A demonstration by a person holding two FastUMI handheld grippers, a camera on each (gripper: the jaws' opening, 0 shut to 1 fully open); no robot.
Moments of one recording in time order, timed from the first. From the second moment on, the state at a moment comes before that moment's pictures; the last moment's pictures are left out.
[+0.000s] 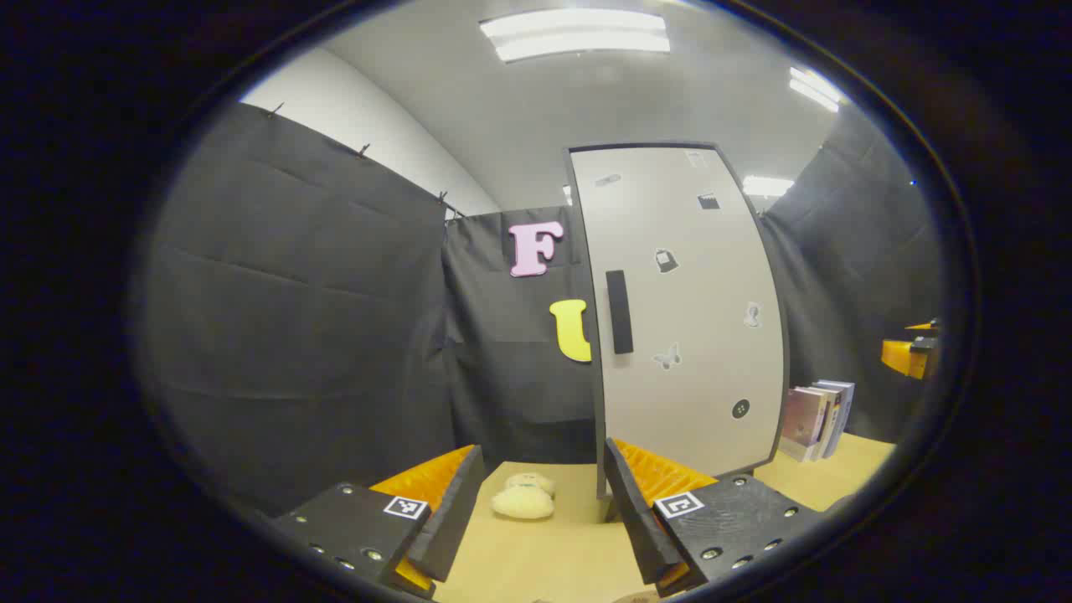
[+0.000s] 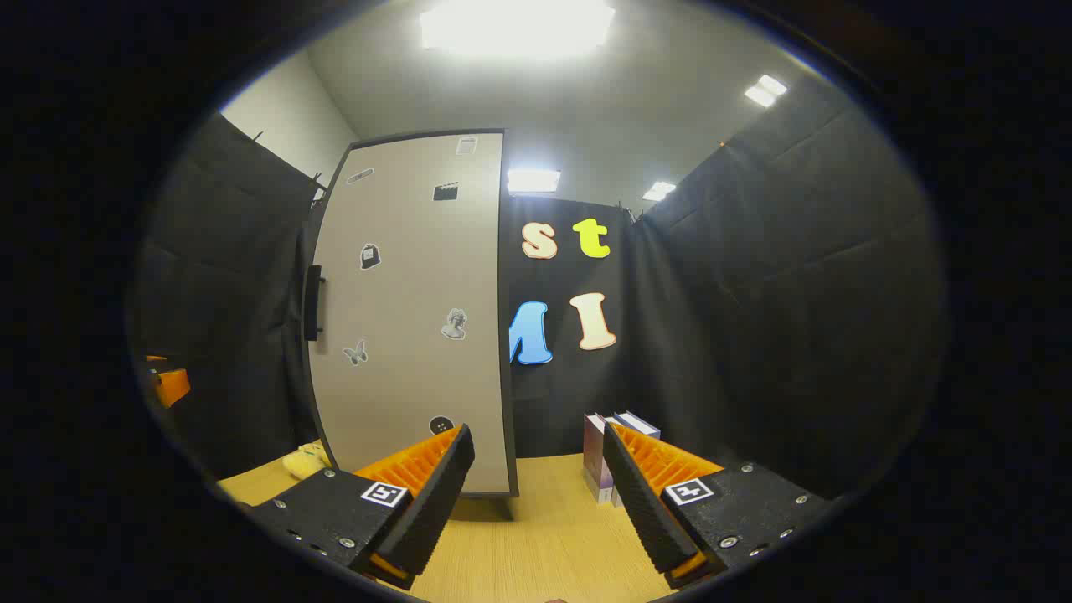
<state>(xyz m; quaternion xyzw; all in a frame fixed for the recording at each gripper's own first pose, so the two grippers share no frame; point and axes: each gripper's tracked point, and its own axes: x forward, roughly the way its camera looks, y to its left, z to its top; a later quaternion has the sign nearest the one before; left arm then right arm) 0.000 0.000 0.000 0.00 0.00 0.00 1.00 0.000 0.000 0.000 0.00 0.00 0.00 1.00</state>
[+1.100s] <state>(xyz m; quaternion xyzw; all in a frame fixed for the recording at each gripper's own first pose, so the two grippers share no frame) 0.012 0.004 -0.006 -0.01 0.01 0.00 1.00 0.015 0.003 -0.003 0.00 0.00 0.00 1.00</state>
